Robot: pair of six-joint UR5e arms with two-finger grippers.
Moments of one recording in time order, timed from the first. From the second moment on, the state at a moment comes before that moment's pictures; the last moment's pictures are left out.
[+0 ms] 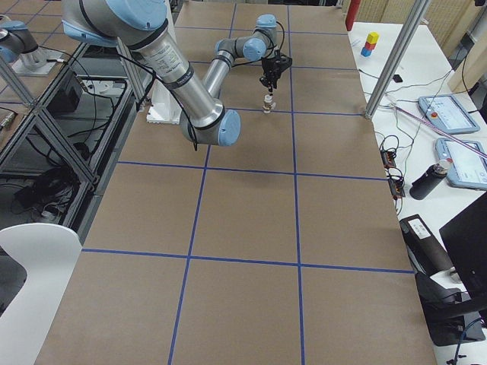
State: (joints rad) left arm -1.68 -1.30 -2.00 -1.41 -2.30 0.23; right arm 0.55 -0.67 1.59 -1.74 1.78 1.90
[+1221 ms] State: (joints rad) left arm -1.68 -1.30 -2.00 -1.41 -2.30 0.23; right arm 0.53 -0.67 1.60 -1.77 1.78 1.90
